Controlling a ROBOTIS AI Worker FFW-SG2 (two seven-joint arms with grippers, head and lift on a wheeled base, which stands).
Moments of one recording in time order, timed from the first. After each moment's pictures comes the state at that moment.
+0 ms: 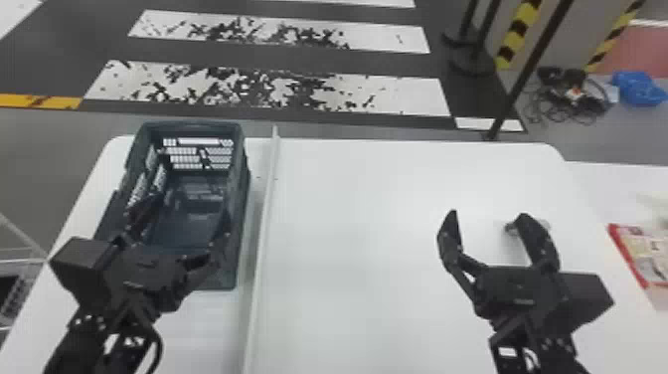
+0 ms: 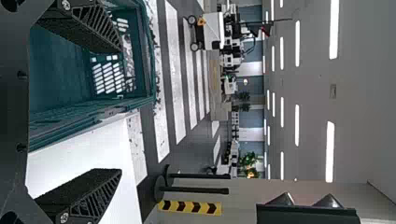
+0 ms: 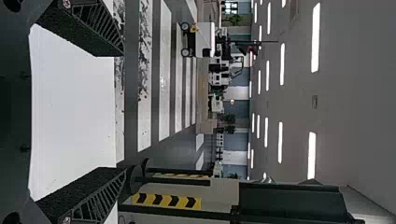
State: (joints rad) left arm 0.59 0.00 0.04 -2.11 -0.05 0.06 -0.22; right arm 0.62 0.00 0.01 -2.00 0.02 -0.16 -0.06
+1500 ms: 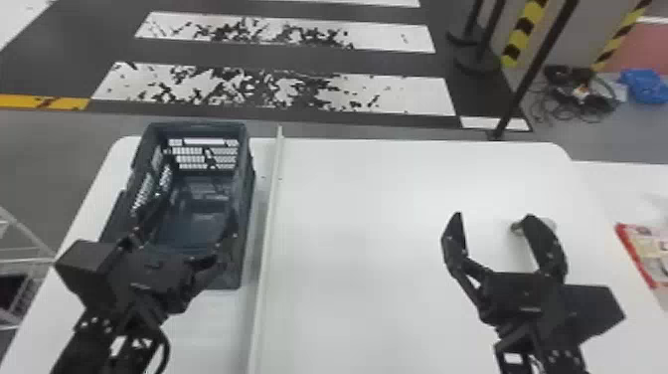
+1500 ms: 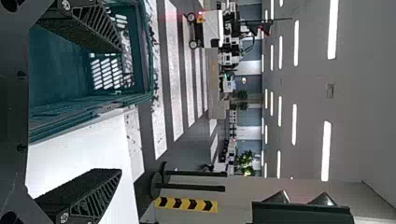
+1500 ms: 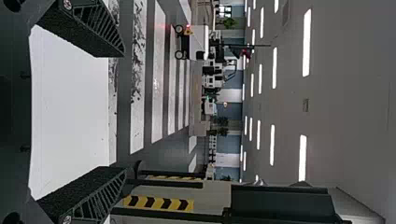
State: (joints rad) left arm 0.61 0.00 0.03 -2.13 -0.04 0.06 -0.23; right arm 0.64 0.00 0.01 -2.00 0.04 -0.22 -0.06
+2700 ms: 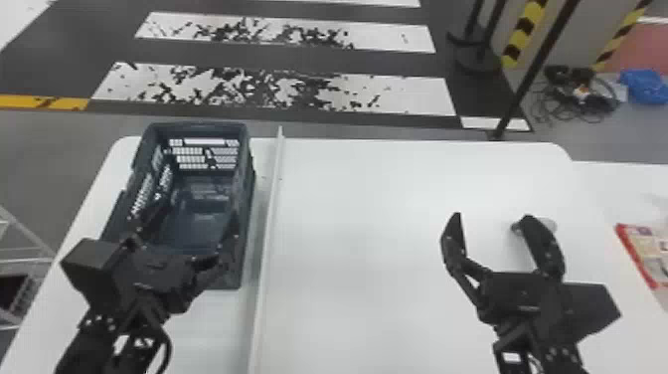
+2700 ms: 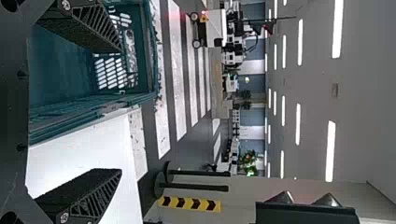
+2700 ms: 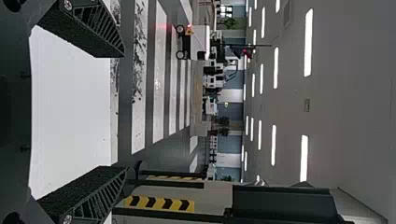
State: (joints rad) left arm 0.60 0.00 0.03 -2.11 -0.04 0.06 -0.23; right arm 0.63 0.00 0.01 -1.98 0.04 -0.22 -0.06
